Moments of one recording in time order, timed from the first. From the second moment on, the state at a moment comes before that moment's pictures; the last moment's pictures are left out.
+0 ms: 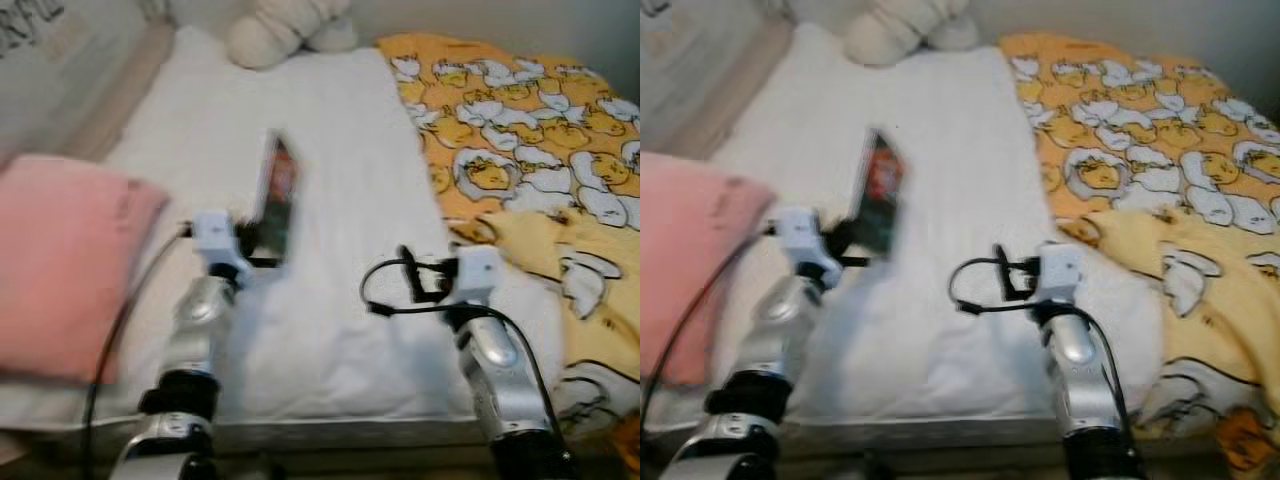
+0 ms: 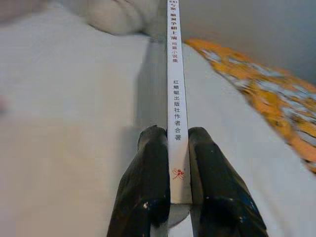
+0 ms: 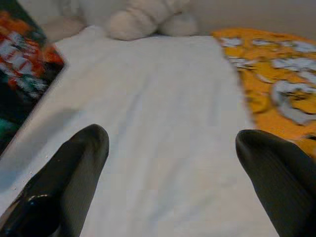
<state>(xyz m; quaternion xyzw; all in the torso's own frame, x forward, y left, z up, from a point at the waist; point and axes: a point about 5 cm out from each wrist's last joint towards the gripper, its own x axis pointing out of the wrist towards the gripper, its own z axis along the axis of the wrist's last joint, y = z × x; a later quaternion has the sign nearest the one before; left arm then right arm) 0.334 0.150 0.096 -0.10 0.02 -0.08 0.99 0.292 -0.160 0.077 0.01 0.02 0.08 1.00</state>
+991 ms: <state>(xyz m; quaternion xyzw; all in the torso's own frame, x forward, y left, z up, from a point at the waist) 0.372 0.086 0.097 -0.28 0.16 -0.13 0.94 0.235 -0.175 0.063 -0.02 0.07 0.11 0.99</state>
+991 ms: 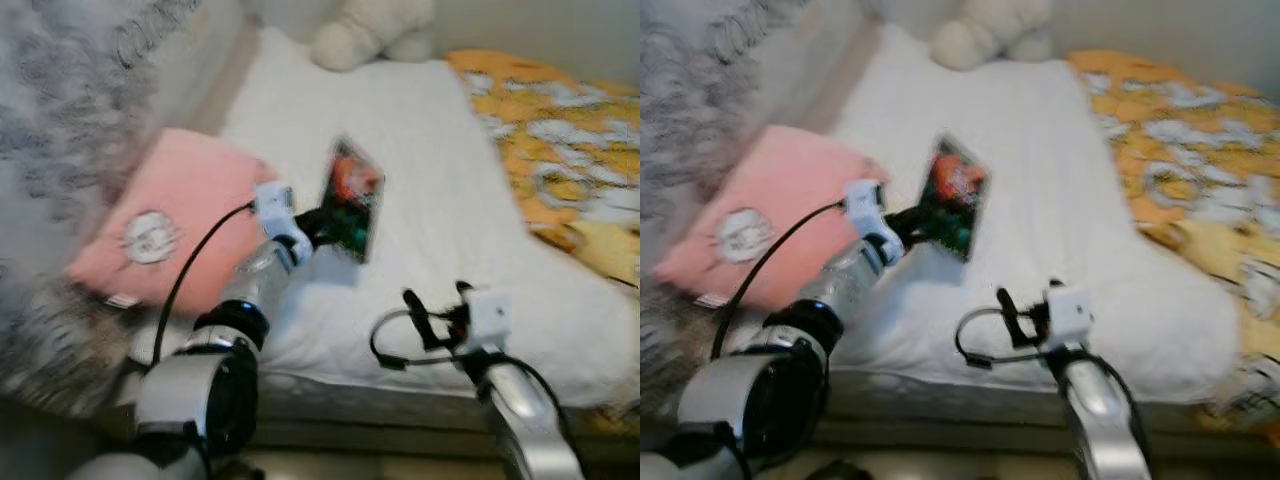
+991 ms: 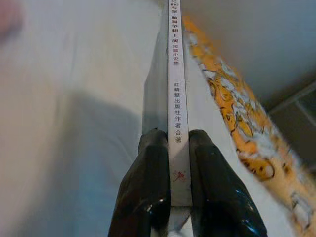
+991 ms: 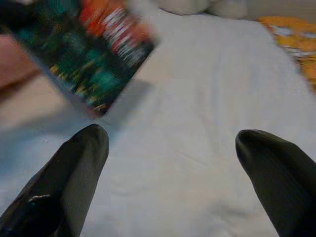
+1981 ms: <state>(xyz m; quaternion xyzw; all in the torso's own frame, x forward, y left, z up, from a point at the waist) 0.346 0.177 0.047 -0.06 0.25 0.03 0.97 0.212 -0.168 0.061 -0.02 0.12 0.14 0.98</state>
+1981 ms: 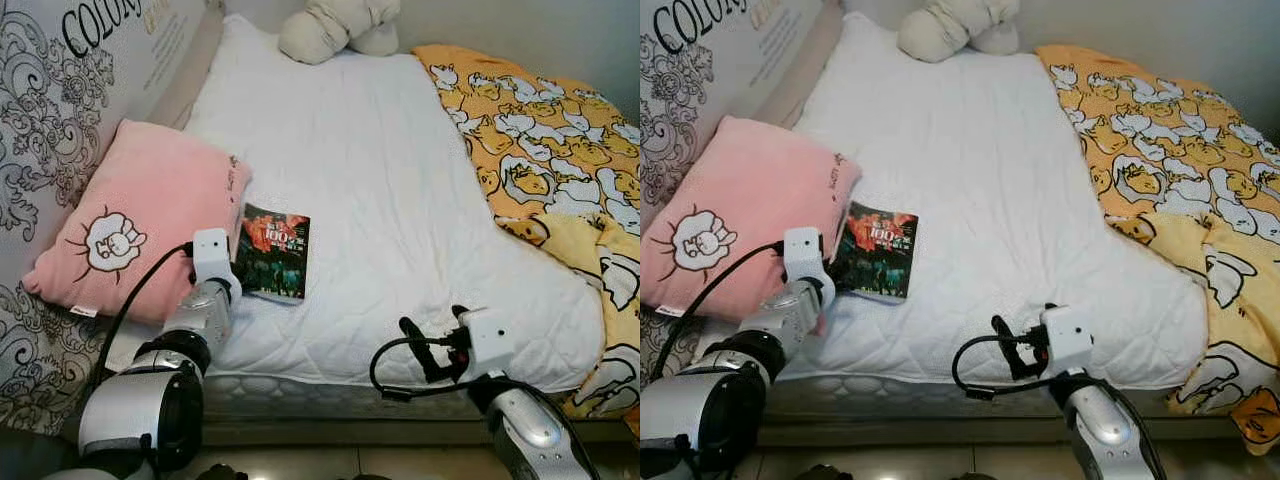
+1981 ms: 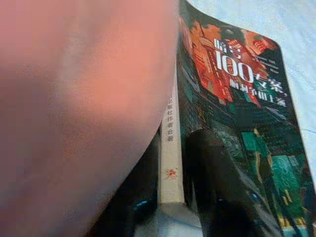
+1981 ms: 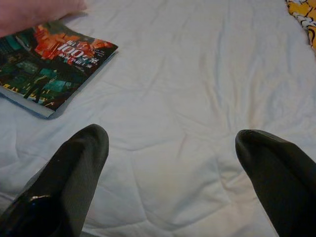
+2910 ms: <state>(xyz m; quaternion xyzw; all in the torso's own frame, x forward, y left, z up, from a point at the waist) 0.303 0.124 0.074 0.07 0.02 -0.19 0.98 0.235 -0.175 0.058 0.04 0.06 0.03 1.00</state>
